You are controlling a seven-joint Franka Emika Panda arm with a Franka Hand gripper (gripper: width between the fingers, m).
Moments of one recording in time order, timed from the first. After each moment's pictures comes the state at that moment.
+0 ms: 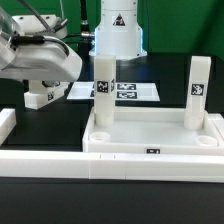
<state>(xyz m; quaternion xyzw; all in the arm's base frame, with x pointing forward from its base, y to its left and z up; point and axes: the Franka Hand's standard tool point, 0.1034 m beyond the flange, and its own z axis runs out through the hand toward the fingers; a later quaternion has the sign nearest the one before) 0.520 -0.166 0.077 -0.90 0.16 0.39 0.11</state>
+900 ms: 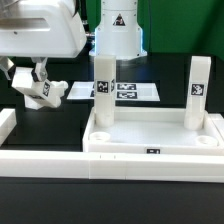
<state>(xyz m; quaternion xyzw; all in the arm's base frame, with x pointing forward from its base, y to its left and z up) 0.586 -0.166 0.113 -0.98 0.16 0.10 0.05</state>
